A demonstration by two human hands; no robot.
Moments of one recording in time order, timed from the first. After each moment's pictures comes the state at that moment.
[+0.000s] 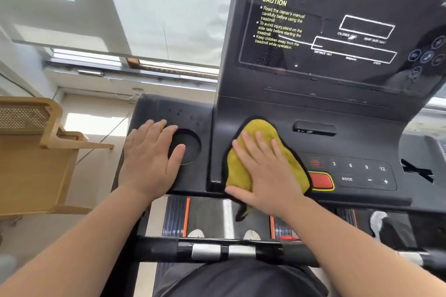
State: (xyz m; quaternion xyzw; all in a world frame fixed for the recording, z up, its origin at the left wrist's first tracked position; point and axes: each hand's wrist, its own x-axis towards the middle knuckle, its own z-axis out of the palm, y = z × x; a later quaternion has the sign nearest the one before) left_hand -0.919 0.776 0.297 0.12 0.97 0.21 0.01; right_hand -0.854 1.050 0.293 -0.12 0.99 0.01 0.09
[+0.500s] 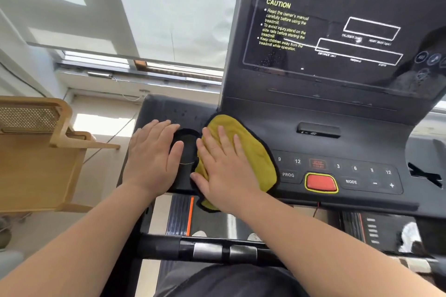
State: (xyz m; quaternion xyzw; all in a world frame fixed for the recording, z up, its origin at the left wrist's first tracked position) left_hand -0.920 0.772 0.294 0.12 0.96 0.24 -0.01; right_hand -0.877 0.960 0.293 -0.16 0.98 0.00 0.07
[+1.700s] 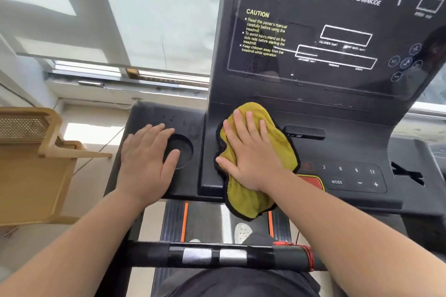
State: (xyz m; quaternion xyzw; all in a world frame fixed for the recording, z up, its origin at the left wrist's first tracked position) left_hand -0.913 0.783 0.306 0.14 0.96 0.23 -0.01; right_hand -0.903 1.047 0.306 -0.12 0.99 0.01 0.06
